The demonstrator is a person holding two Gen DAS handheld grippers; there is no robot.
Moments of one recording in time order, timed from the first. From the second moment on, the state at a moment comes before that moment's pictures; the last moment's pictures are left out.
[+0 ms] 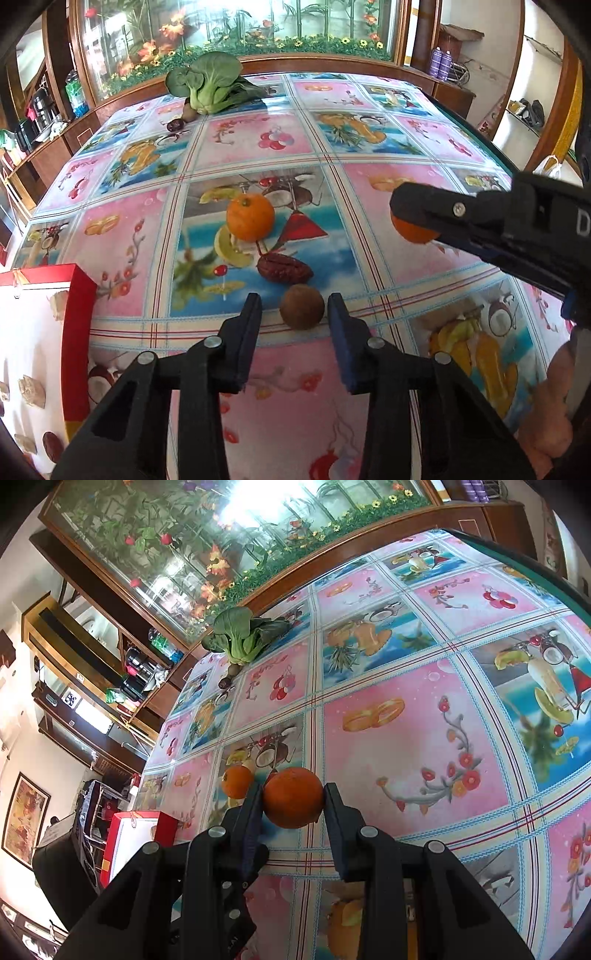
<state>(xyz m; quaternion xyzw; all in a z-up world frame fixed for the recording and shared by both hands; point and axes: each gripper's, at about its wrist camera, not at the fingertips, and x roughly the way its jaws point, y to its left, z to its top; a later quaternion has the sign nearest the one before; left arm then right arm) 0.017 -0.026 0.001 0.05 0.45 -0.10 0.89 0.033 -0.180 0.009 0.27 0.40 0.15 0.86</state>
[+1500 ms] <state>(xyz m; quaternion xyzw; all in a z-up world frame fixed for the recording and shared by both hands) -0.133 0.165 0.107 -0.03 0.27 0.02 0.96 -0.008 -0.150 0.041 0.17 0.28 0.09 0.94</state>
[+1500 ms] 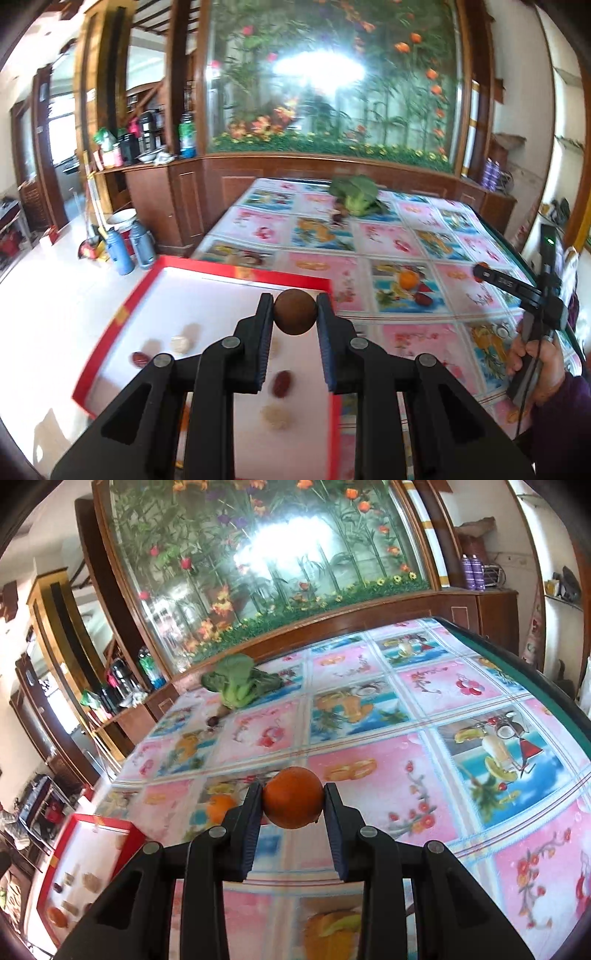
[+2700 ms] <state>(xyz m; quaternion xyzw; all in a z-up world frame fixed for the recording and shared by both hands) -0.134 0.261 0.058 -0.06 0.30 0.08 0.95 -0.067 0.070 0.035 0.09 0.38 0.37 0.85</state>
